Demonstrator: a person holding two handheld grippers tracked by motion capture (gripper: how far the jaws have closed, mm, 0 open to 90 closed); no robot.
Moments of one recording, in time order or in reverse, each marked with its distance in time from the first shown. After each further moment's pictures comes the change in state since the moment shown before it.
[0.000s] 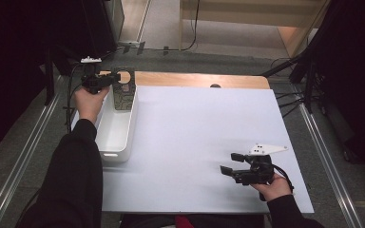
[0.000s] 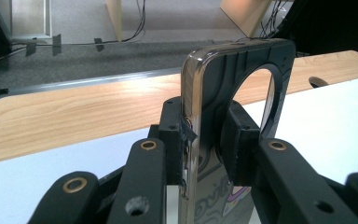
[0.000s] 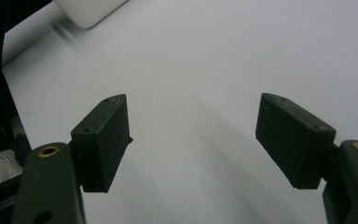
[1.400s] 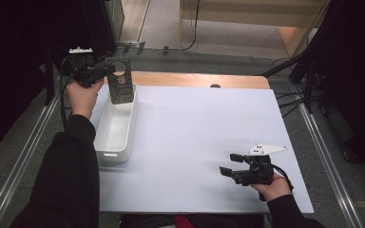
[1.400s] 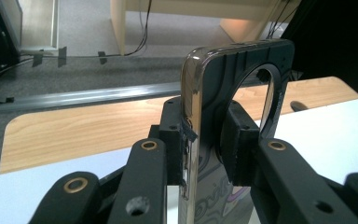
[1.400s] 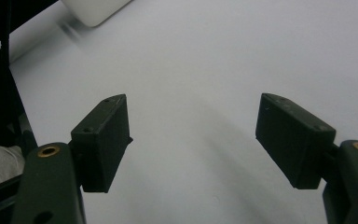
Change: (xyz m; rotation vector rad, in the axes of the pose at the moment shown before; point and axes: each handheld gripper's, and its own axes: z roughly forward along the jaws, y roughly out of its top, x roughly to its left) left arm -0.013 0.027 -0.037 -0.047 0.012 -0.030; right arm 0.001 0.000 0.001 0.006 0.022 -0.004
